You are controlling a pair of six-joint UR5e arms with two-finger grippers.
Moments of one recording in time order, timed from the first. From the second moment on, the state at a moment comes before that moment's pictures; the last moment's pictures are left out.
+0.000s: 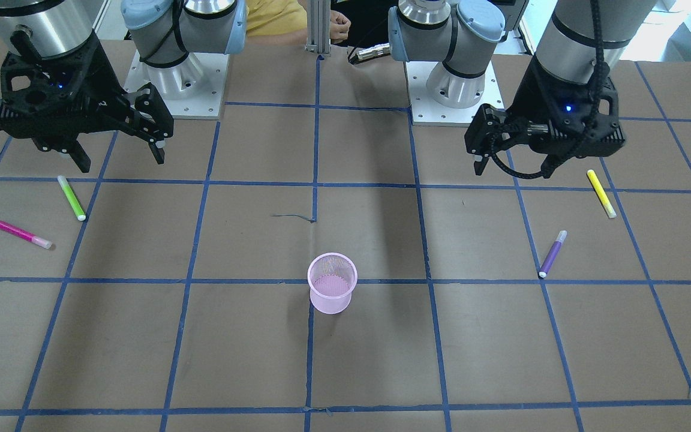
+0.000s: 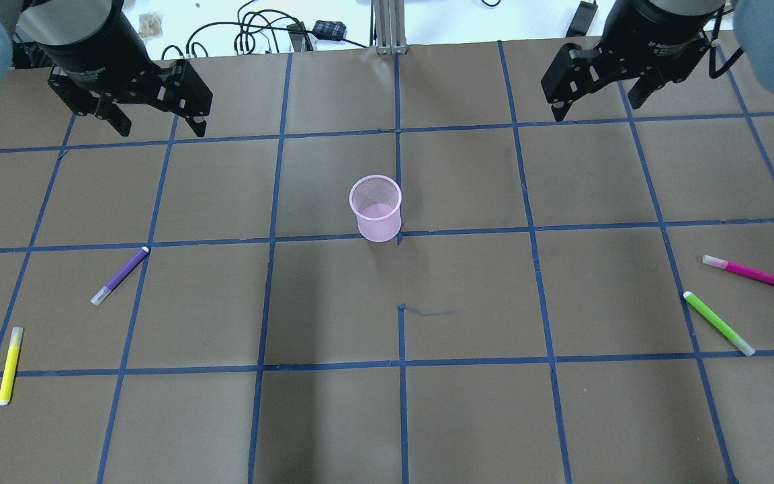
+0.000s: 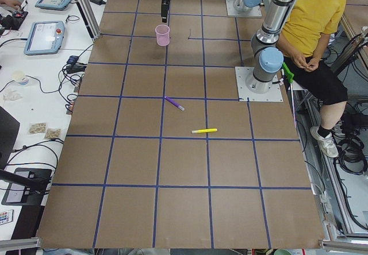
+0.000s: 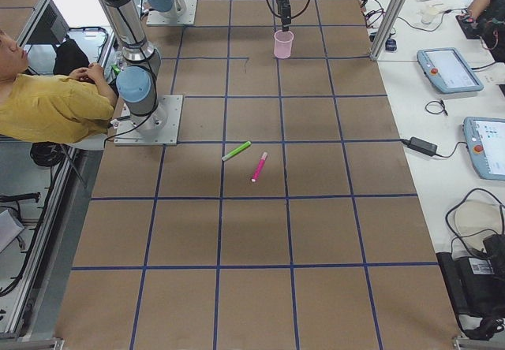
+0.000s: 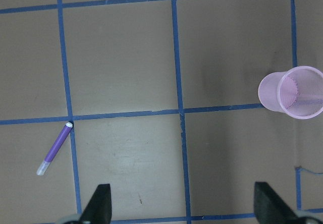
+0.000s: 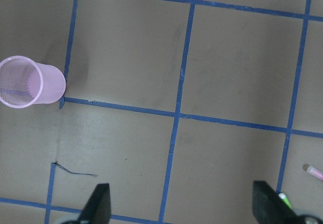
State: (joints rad) left arm -1.50 -1.62 -1.49 -1.56 1.59 0.12; right arm 1.55 -1.55 1.51 -1.63 -1.53 -0.20
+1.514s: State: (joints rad) left arm -1.16 -1.96 -1.81 -1.02 1.69 0.94; right arm 0.73 -1.40 1.77 -1.63 -1.37 -1.95
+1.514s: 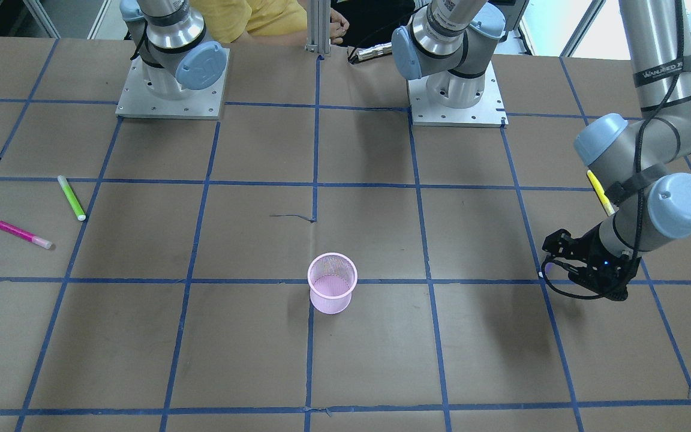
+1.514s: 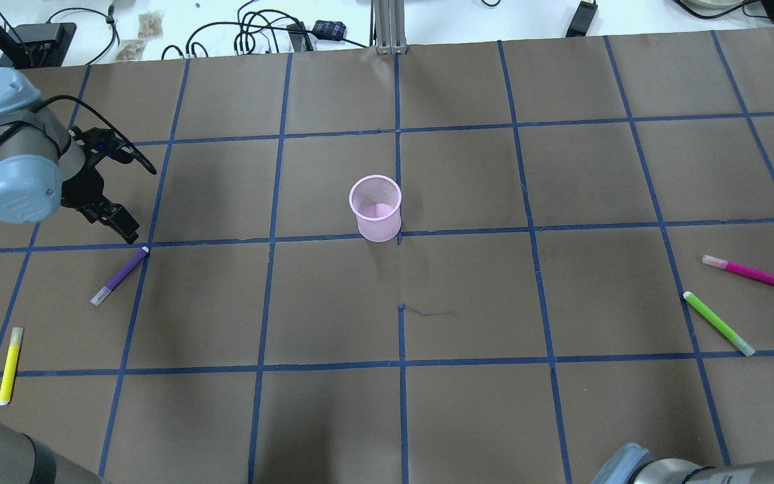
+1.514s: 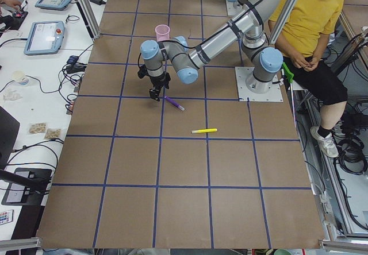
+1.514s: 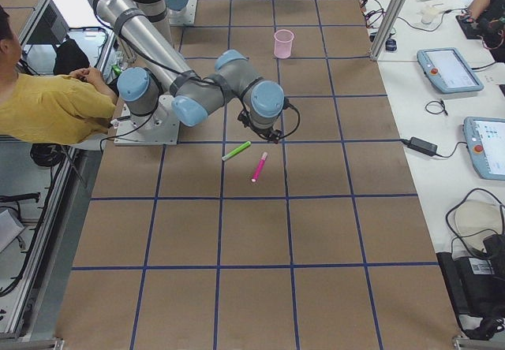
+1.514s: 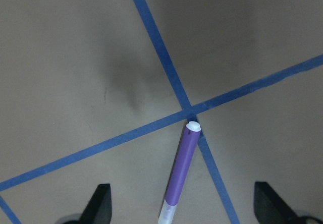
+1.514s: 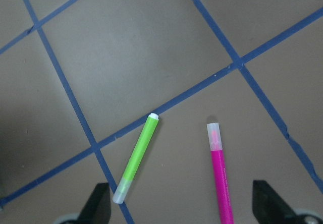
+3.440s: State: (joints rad) left arm -1.17 -1.98 -1.87 -0.86 1.68 1.08; right arm 0.58 -1.06 1.78 -1.77 -1.16 -2.60
